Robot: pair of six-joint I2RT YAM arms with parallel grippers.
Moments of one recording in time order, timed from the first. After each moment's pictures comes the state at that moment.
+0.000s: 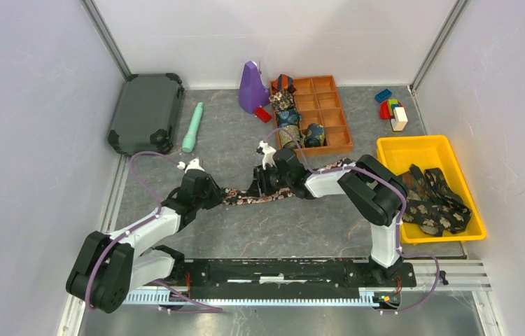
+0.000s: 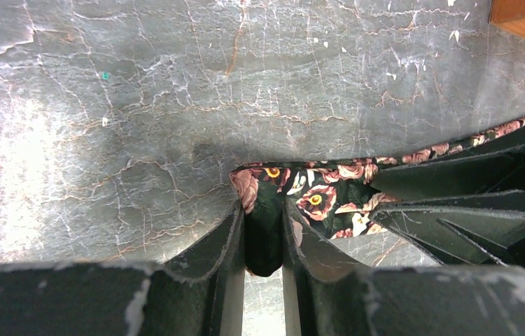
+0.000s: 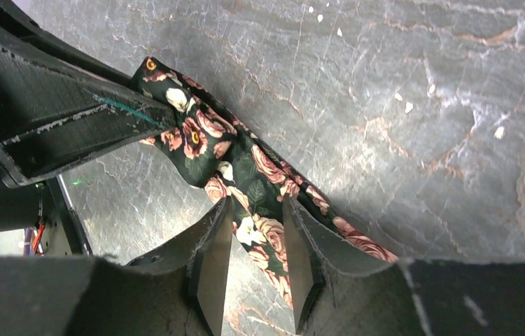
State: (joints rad) left arm -0.39 1.12 0.35 0.02 -0.04 -0.74; right arm 0.77 1.96 0.97 0.39 -0.42 0.48
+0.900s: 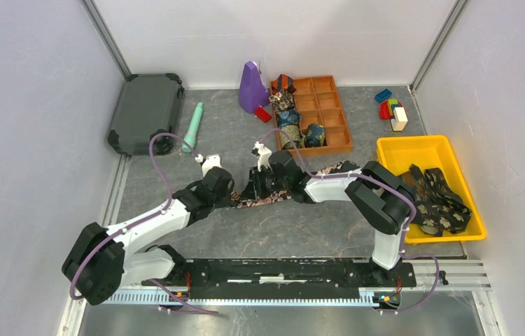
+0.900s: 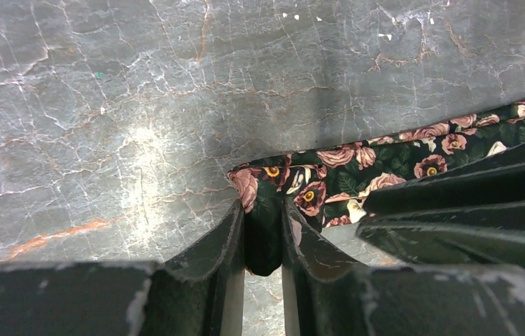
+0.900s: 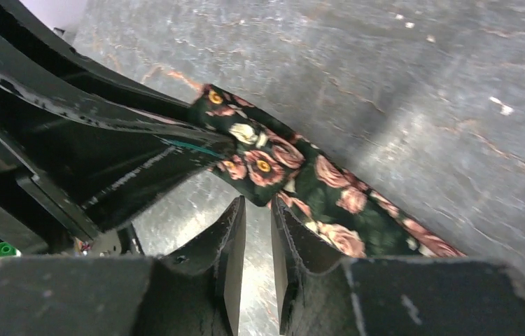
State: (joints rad) left arm -0.65 1.14 0.54 -0.26 -0.34 -0.68; right arm 0.84 1.86 0.93 0.39 -0.39 0.54
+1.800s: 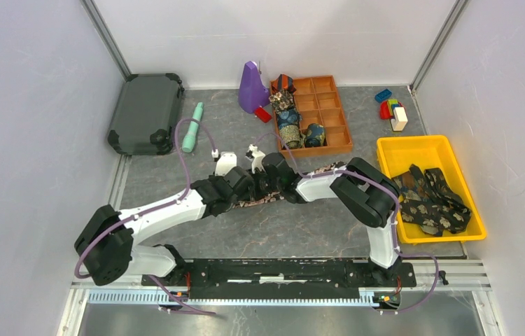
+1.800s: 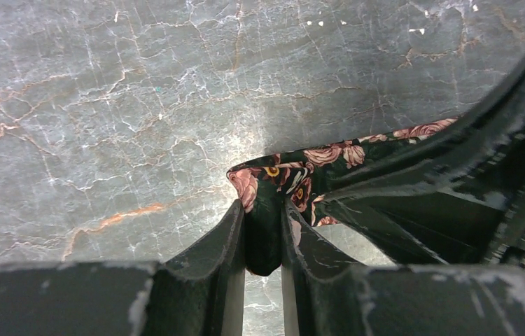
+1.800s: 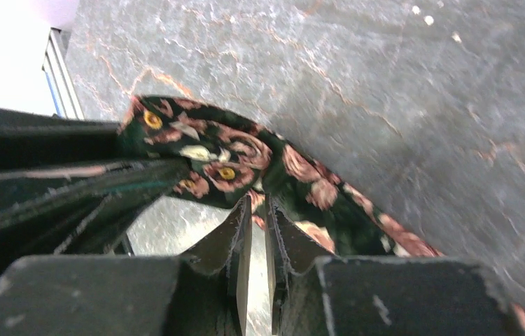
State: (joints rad) left arm -0.83 1.28 0.74 -0.52 -0.61 -0.68; right arm 0.86 2.00 1.02 0.45 -0.42 0.60
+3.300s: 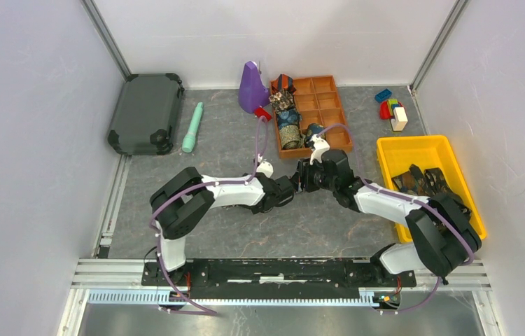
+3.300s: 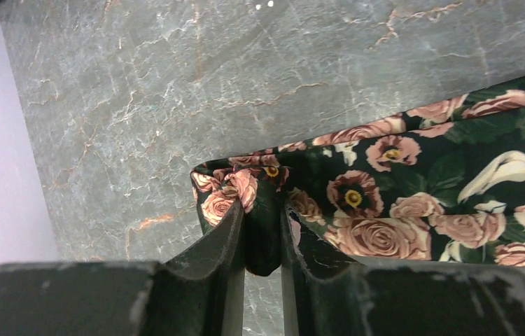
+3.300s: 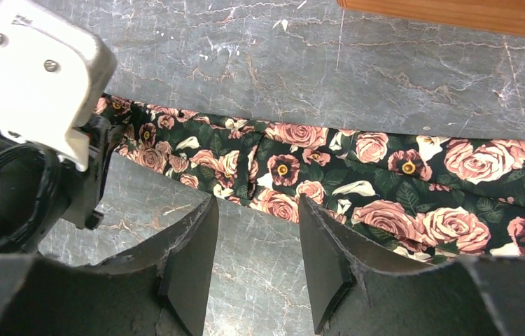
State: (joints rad) left arm -1.00 1.87 1.11 -0.84 -0.87 -0.74; right arm 0.57 1.40 0.60 0.25 -0.23 0.42
